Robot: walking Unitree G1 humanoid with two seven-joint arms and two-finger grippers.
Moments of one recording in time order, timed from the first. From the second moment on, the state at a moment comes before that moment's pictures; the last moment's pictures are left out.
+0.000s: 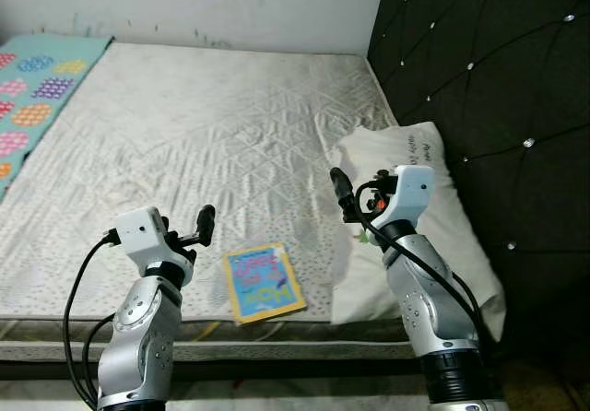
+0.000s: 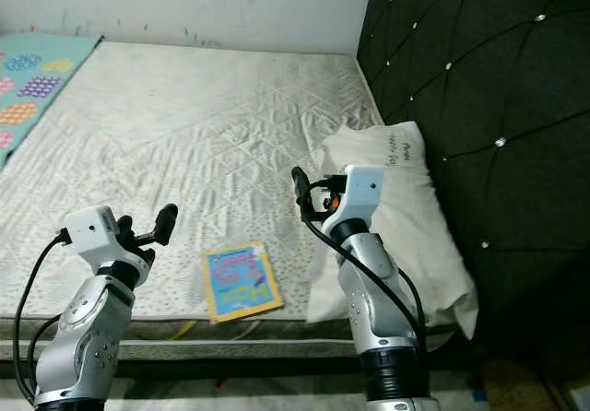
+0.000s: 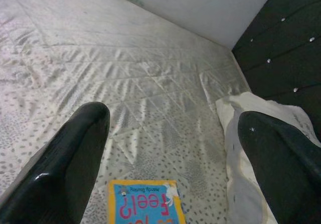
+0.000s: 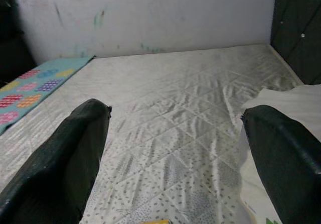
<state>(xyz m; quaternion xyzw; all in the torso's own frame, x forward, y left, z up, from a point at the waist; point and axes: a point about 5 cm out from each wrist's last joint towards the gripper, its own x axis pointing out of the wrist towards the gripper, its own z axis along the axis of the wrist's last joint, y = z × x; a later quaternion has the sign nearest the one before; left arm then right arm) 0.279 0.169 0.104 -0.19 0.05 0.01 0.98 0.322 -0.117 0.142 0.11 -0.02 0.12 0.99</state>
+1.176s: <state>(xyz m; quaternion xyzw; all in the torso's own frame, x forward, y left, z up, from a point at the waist) 0.280 0.168 0.102 -0.20 0.03 0.00 0.98 0.319 -0.121 0.137 0.07 -0.02 0.13 0.99</state>
